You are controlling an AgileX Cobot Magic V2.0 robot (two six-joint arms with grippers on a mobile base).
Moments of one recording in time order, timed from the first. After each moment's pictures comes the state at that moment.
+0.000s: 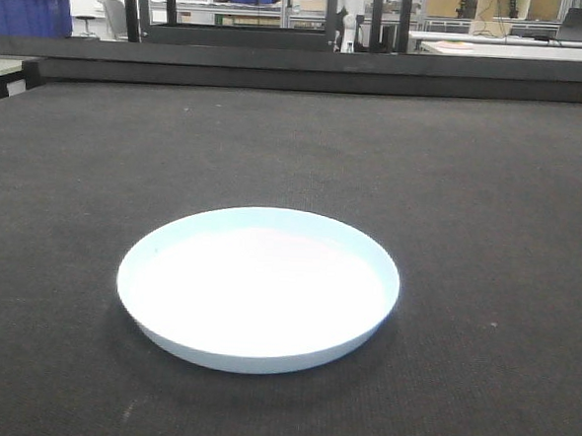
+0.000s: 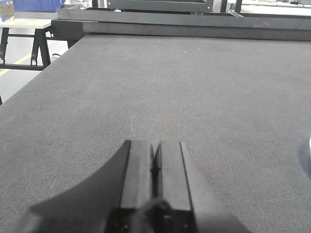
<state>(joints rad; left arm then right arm) -0.09 -0.02 0.03 -0.04 0.12 0.03 0.07 -0.01 0.03 0.02 0.02 0.06</state>
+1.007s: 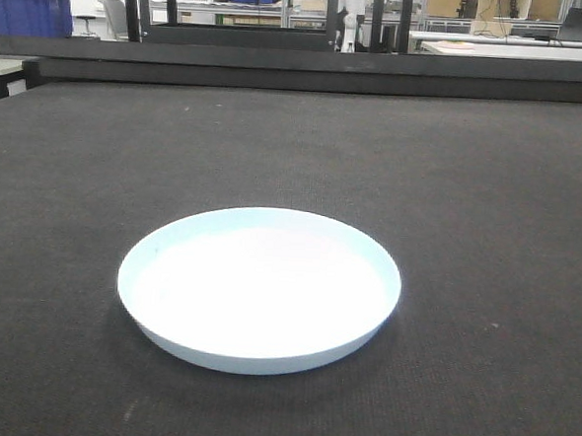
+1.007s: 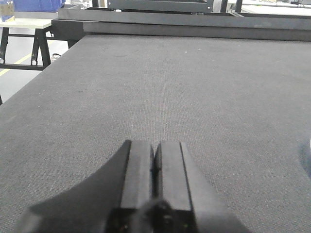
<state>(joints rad) -0.09 -0.02 0.03 -0.04 0.12 0.03 0.14 0.18 -0.49 0.07 0.44 0.08</state>
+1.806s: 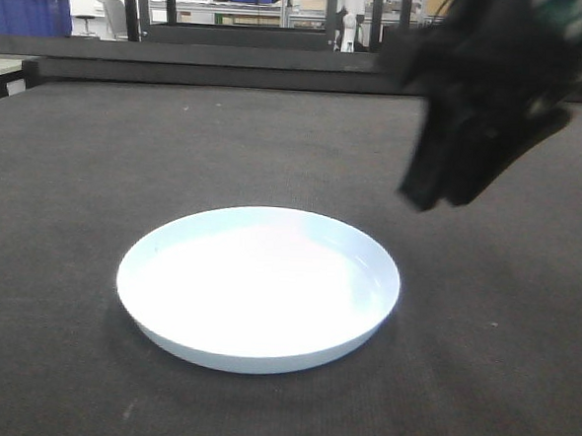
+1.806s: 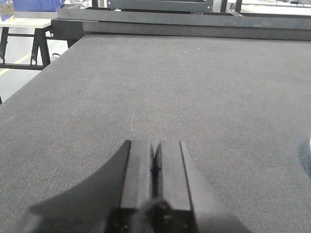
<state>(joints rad) -0.09 -0.02 0.03 -0.04 0.12 0.03 0.53 1.57 -1.18 0.19 0.89 -0.10</state>
